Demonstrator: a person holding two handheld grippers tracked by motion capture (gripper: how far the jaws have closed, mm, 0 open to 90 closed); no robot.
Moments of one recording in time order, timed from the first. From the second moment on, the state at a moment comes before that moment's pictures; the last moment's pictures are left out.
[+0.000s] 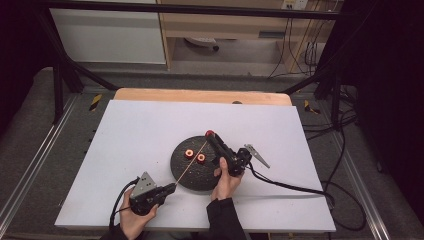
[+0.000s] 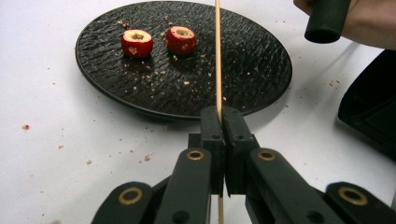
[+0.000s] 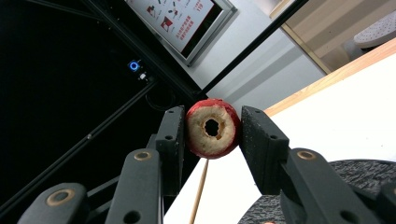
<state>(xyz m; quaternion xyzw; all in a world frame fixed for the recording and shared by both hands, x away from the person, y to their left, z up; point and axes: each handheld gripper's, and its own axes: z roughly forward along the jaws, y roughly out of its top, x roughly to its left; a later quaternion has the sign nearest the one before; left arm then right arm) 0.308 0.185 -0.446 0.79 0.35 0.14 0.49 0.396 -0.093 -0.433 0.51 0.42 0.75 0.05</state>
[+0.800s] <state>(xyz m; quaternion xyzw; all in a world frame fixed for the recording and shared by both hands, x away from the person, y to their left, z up) 0.316 0.153 -0.434 0.76 0.37 0.15 0.50 0.392 -0.091 -0.437 0.51 0.42 0.75 0.04</state>
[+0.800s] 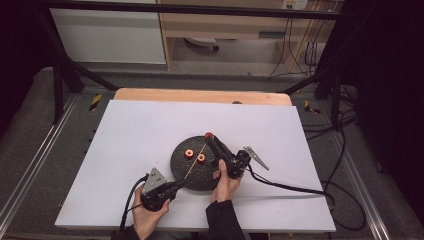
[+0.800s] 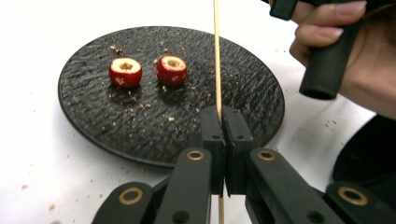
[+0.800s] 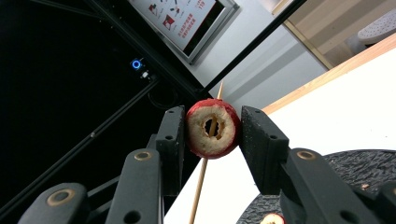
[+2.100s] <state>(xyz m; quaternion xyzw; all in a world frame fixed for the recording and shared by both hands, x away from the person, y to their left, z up) 0.366 0.115 -0.404 0.76 0.36 0.16 0.51 0.376 -0.089 -0.443 0.50 0.45 0.74 0.03</state>
